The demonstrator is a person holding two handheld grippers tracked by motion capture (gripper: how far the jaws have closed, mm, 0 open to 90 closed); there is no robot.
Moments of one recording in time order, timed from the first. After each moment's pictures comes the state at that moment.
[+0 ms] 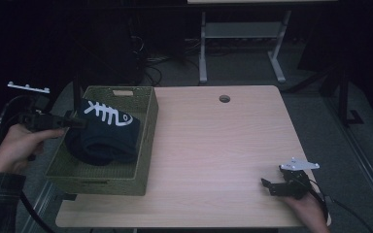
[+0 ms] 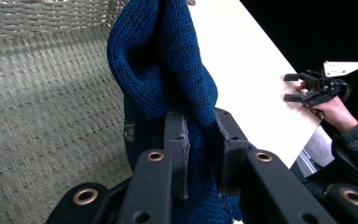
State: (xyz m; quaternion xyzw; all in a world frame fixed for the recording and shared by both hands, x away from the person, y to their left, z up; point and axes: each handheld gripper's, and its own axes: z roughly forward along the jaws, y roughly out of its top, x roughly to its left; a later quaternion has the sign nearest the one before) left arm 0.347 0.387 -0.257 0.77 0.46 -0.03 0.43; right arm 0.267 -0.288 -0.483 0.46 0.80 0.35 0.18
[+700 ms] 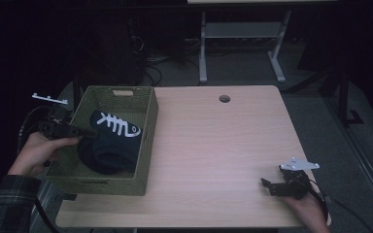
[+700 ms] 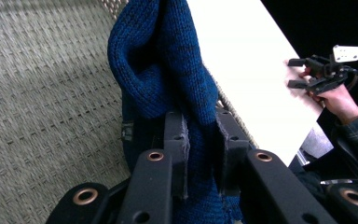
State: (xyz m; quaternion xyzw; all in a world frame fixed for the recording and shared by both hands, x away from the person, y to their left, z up) left arm 0.360 0.375 -0.302 0.78 0.47 -0.07 0.40; right arm 0.267 -0.288 -0.483 0.46 0.80 0.35 0.18
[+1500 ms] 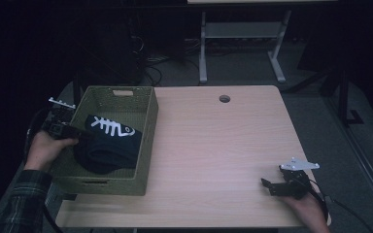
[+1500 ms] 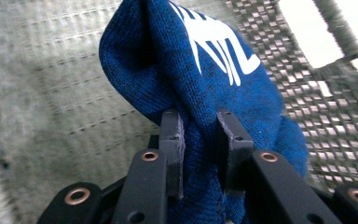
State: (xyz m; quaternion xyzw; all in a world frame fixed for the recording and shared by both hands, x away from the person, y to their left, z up) left arm 0.385 0.390 -0.336 0.80 0.53 0.05 0.28; right arm 0.267 -0.288 -0.483 0.46 0.80 0.35 0.18
